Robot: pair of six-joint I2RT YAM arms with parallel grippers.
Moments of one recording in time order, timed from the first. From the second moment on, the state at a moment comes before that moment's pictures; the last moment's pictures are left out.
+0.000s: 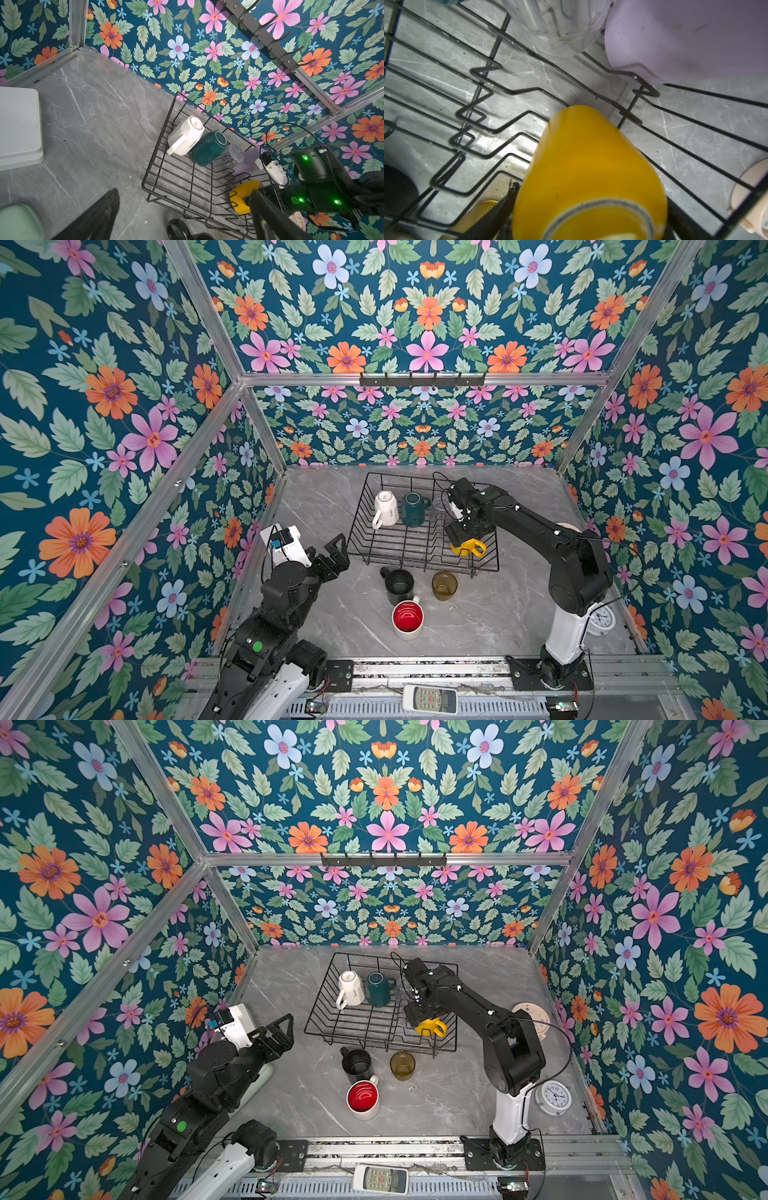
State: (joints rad) left arm -0.52 0.44 0.72 -0.56 -0.30 -0.68; right arm 0.53 1.86 1.55 -1.03 0.14 0.12
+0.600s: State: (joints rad) left arm -0.52 0.43 0.70 -0.55 -0.31 -0.70; right arm 0.53 1.51 1.48 -1.04 0.07 0.17
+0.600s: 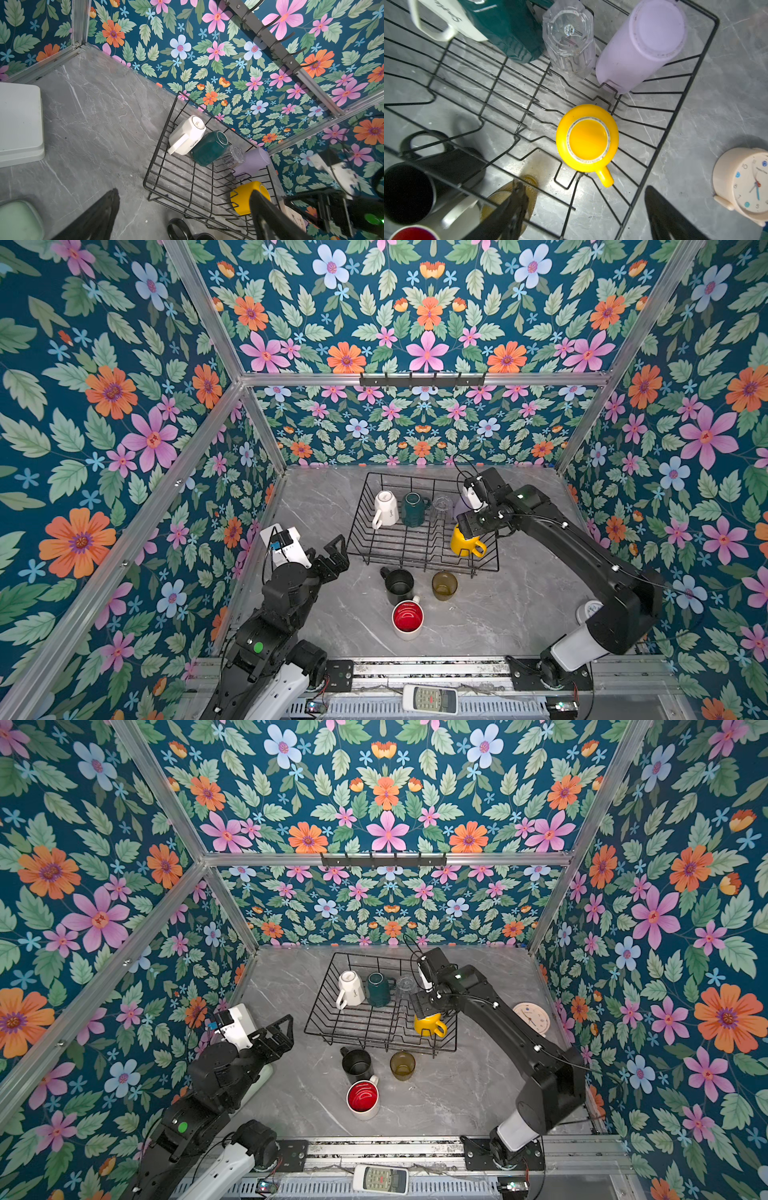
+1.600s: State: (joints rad) left arm -0.54 0.67 0.79 -0.76 0.13 -0.71; right arm 0.55 1.27 1.24 -0.98 0.02 0.28
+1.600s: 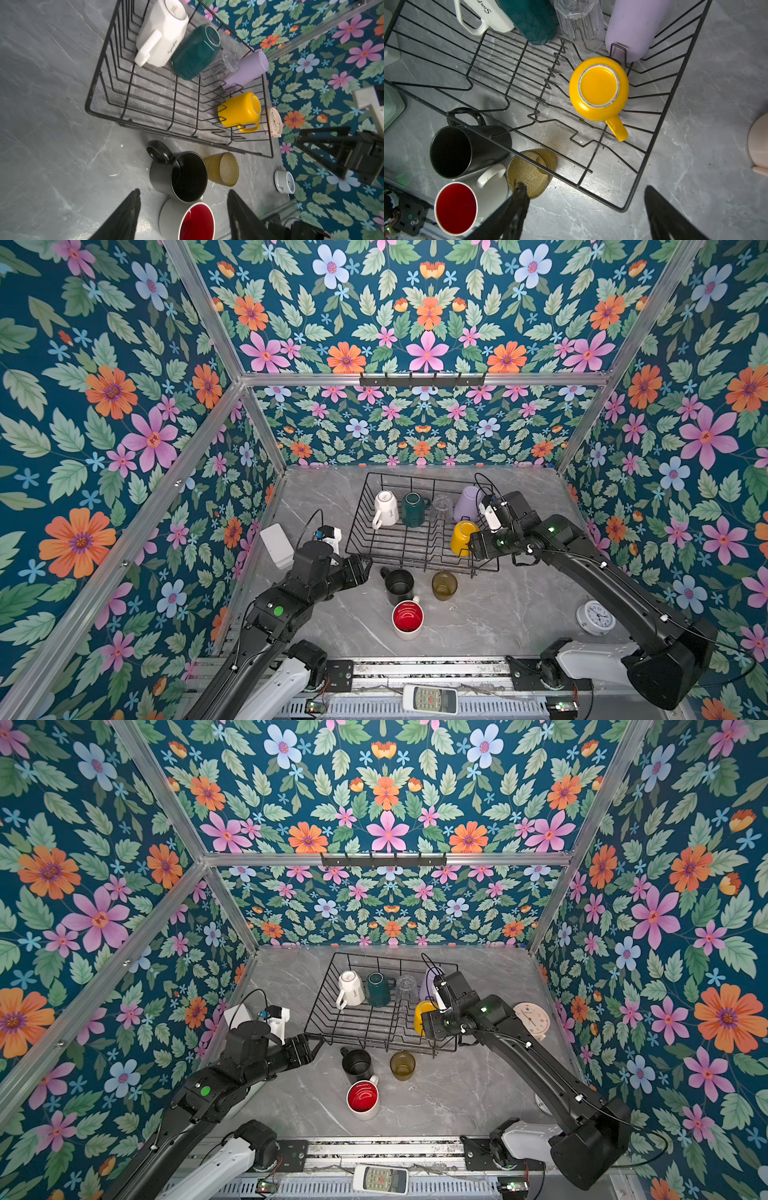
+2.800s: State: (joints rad) left arm -0.90 1.09 0.84 -0.82 -0.11 -0.78; right arm 0.55 1.25 1.18 -0.96 0.01 0.29
